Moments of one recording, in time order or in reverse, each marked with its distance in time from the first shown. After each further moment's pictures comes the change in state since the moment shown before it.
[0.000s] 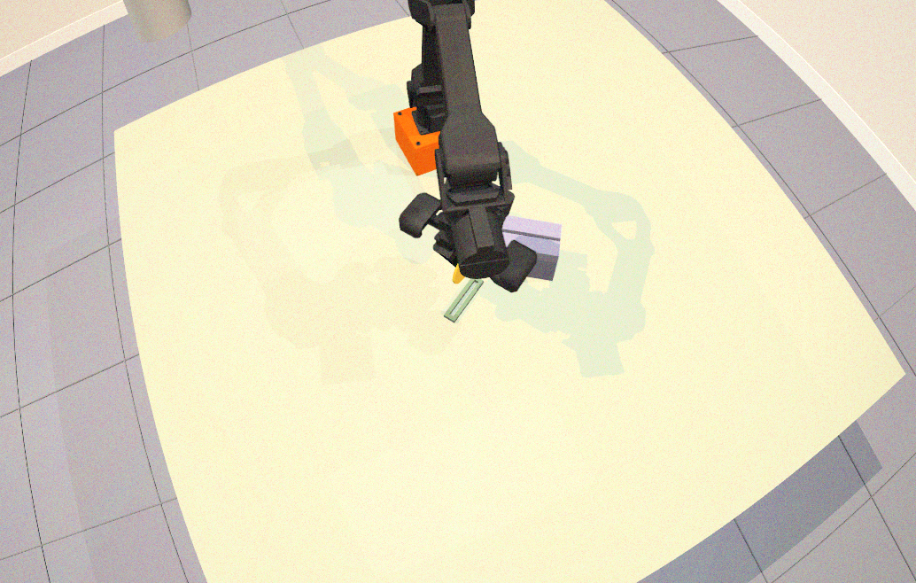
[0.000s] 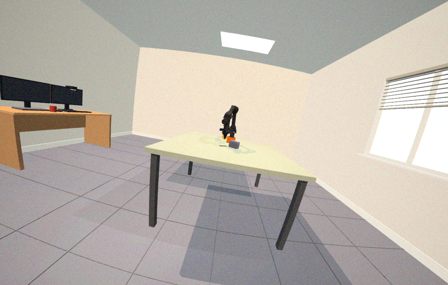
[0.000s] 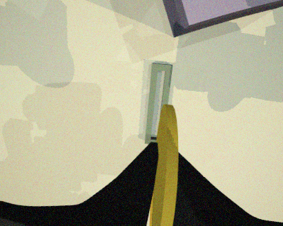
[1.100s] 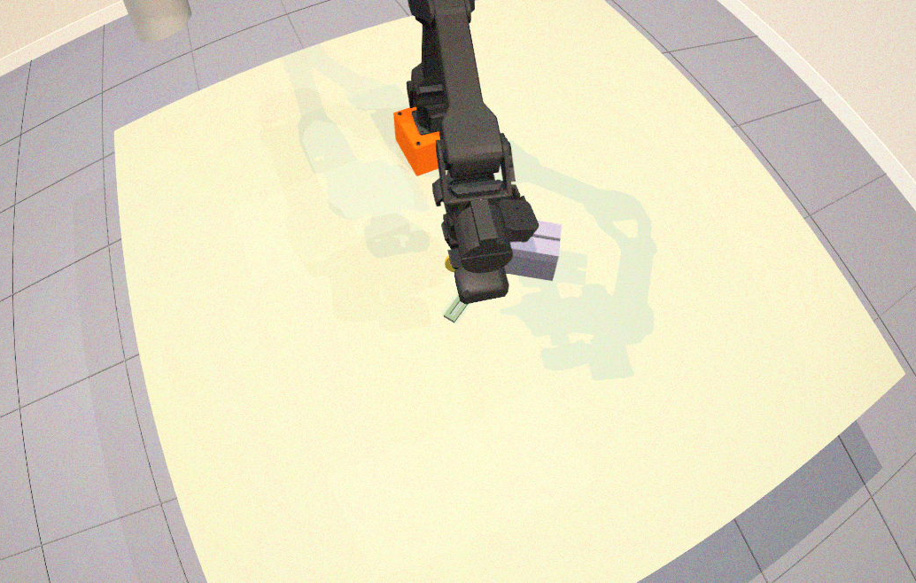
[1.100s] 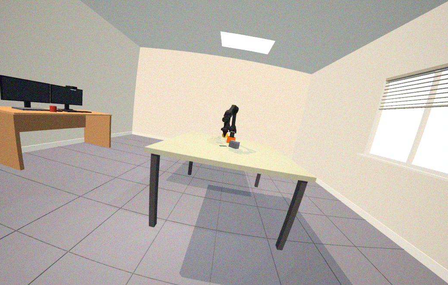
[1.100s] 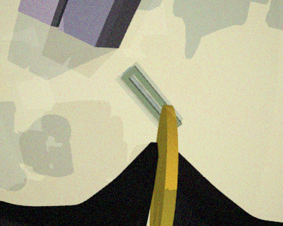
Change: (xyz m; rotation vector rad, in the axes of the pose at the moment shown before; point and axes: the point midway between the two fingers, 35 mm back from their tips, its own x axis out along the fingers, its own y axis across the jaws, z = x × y) arm -0.020 -0.004 -0.003 0.772 0.003 -0.009
